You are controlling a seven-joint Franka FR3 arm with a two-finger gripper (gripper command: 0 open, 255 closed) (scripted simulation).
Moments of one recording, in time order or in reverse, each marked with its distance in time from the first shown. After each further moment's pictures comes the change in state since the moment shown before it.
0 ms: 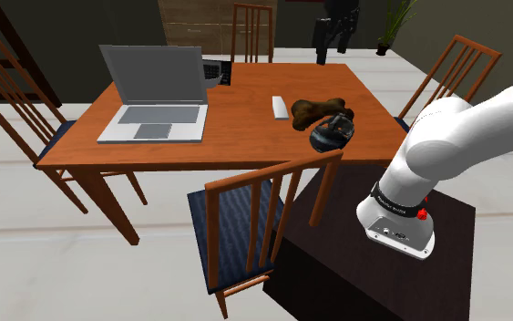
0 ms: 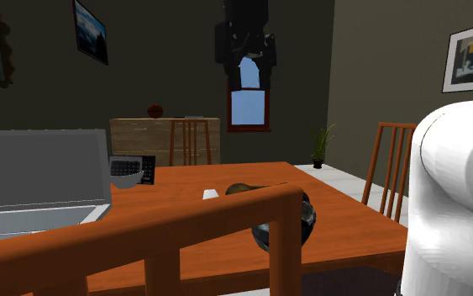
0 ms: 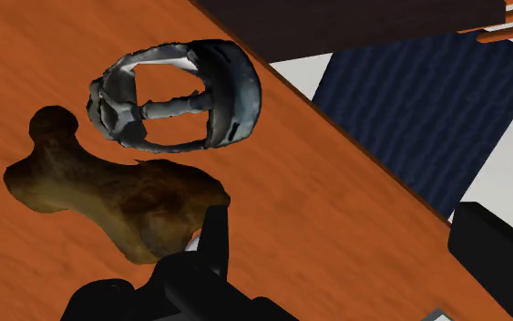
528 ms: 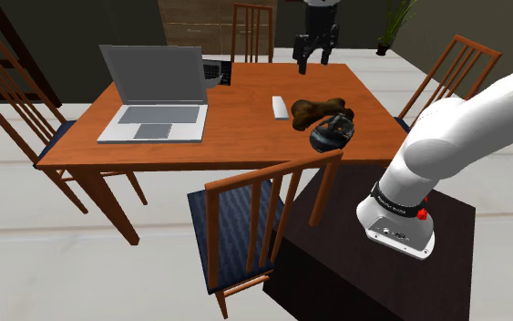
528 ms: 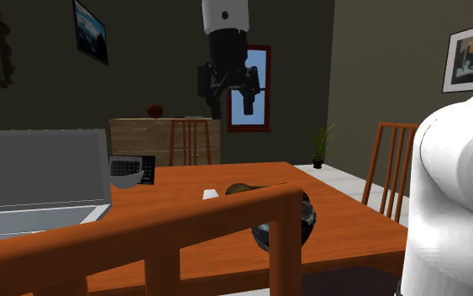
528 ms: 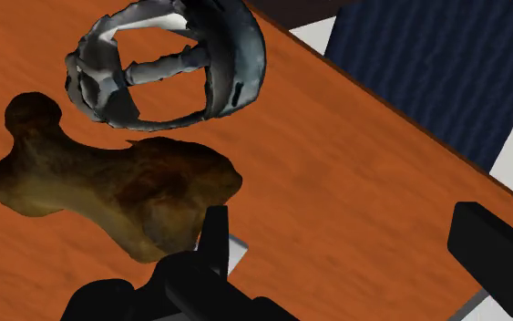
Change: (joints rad) arm -0.039 0.177 -0.038 -0.011 -0.006 0.191 0.058
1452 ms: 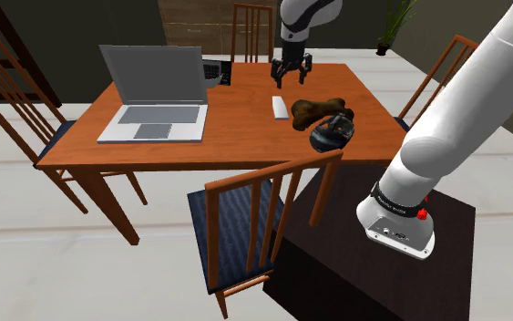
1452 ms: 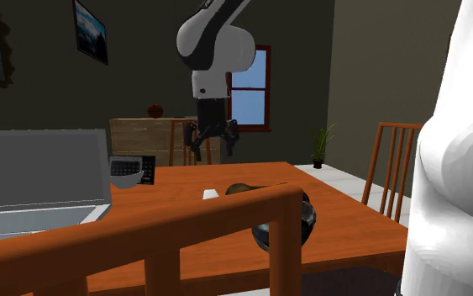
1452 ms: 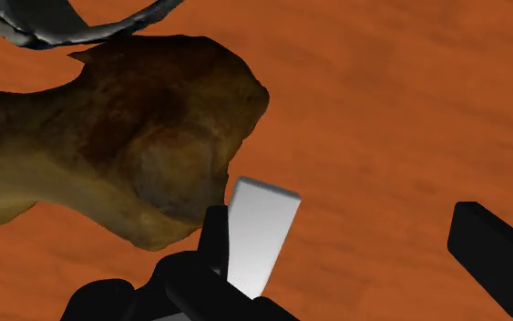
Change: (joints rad) arm -0.073 0.477 -0.099 0.128 0.045 0.364 0.090
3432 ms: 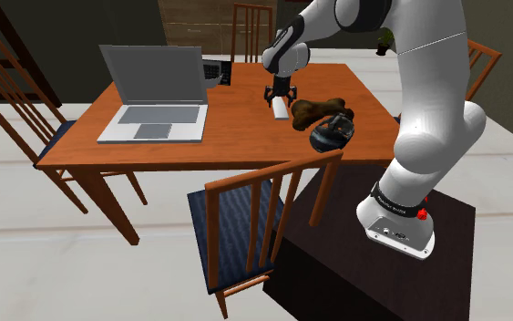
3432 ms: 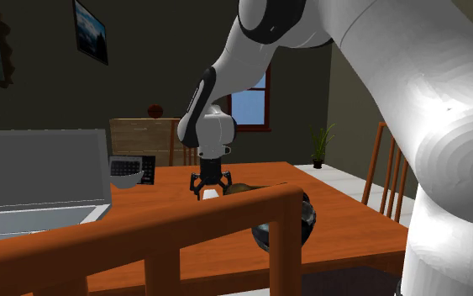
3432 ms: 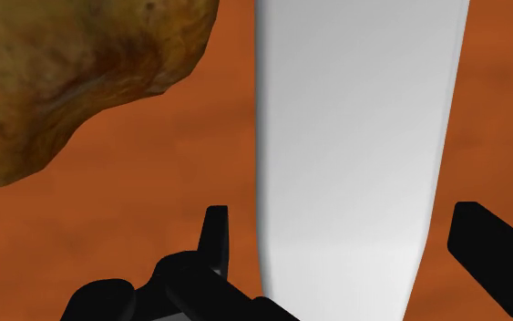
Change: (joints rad) arm -0.153 0.730 -0.032 0.471 0.247 0.254 0.013
